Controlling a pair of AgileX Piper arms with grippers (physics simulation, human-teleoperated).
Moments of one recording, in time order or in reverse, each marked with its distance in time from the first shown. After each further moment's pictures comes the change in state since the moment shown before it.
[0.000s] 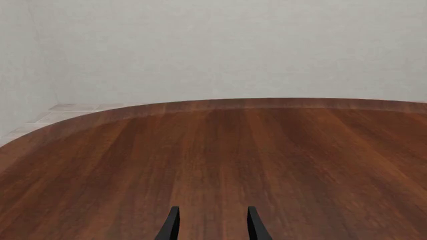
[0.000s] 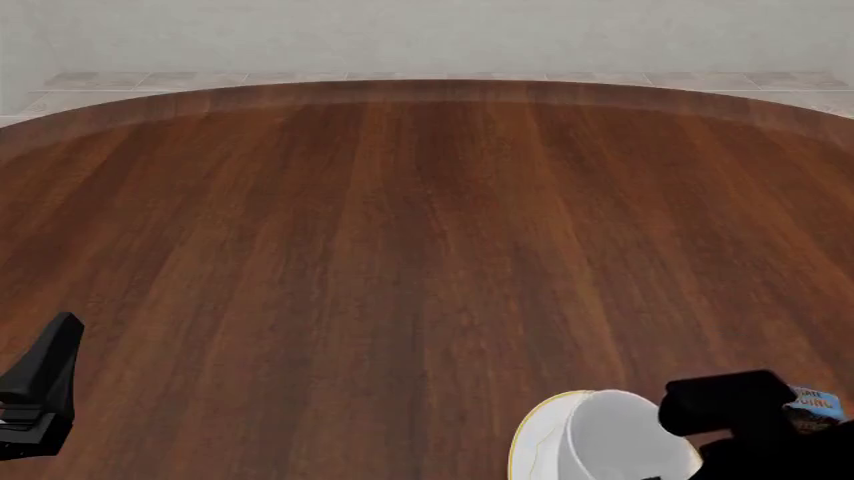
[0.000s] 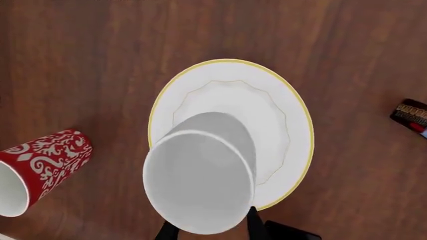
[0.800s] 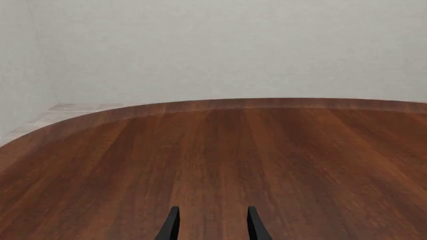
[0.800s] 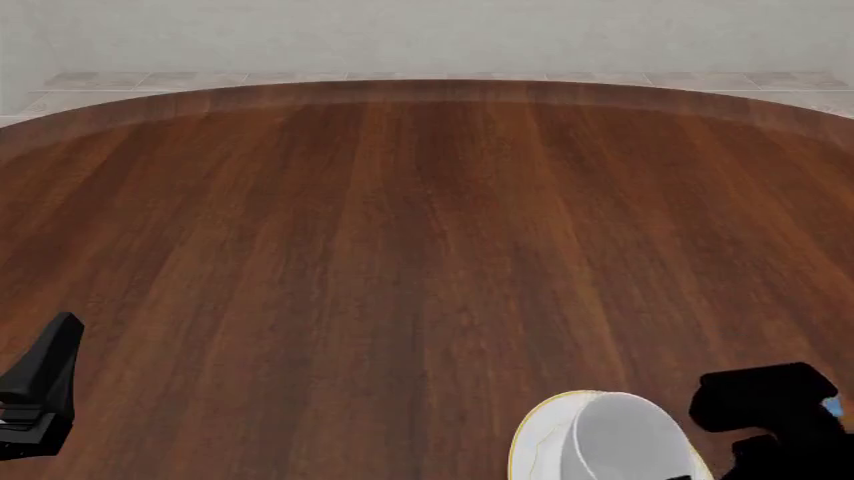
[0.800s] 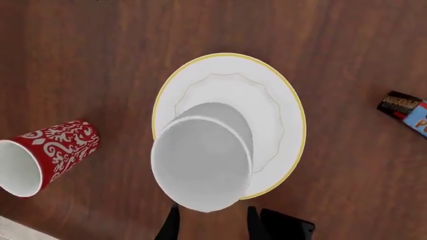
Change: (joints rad) left arm 0.000 0.000 0.000 0.000 0.000; right arm -0.003 -0.086 -0.050 0.113 -0.006
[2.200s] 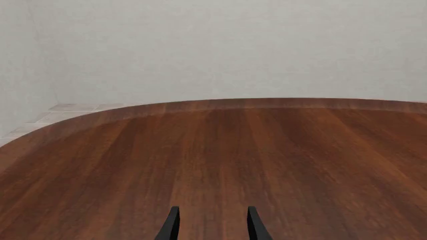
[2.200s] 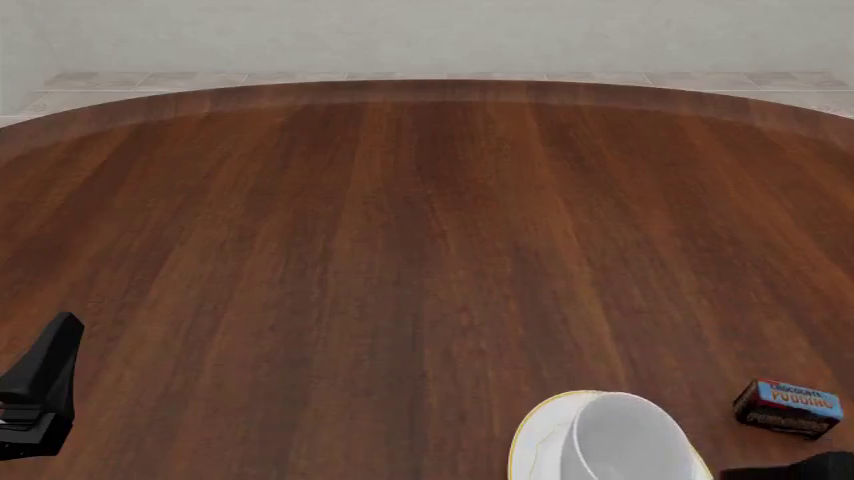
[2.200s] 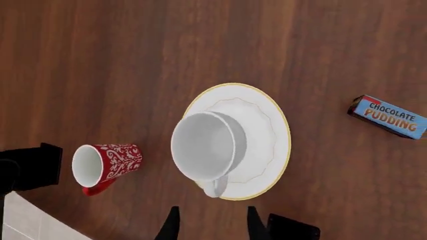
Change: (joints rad) left arm 0.000 0.000 0.000 0.000 0.000; right arm -0.149 -0.385 -0.094 0.130 -0.010
